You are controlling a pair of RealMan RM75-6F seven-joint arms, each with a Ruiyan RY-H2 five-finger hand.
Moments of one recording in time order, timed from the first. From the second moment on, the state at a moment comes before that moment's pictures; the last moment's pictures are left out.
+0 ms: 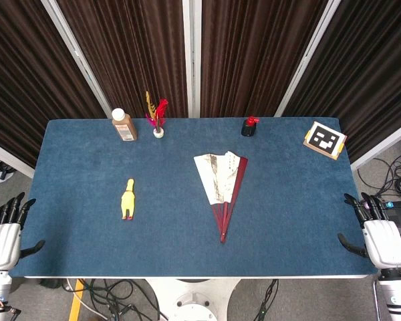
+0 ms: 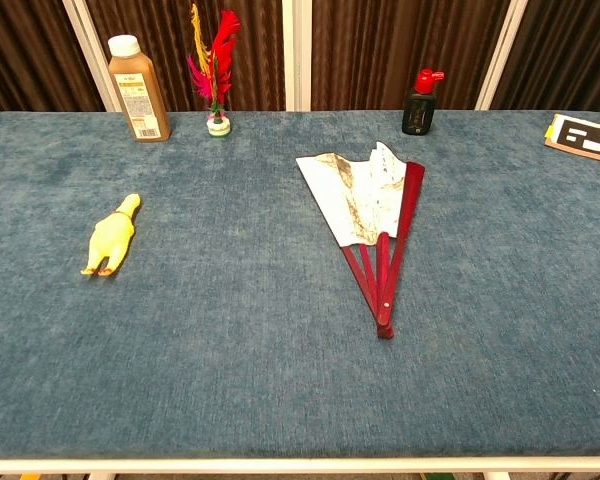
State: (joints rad) left arm -0.03 -1.21 -0.06 -1.63 1.43 1.52 0.16; right arm 0.09 -1.07 0.05 -1.66 -1.55 1.45 0.08
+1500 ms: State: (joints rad) left arm -0.03 -1.21 -0.06 -1.64 1.40 1.50 0.16; right arm 0.71 -1.67 0.17 -1.06 -1.49 0.84 -0.07
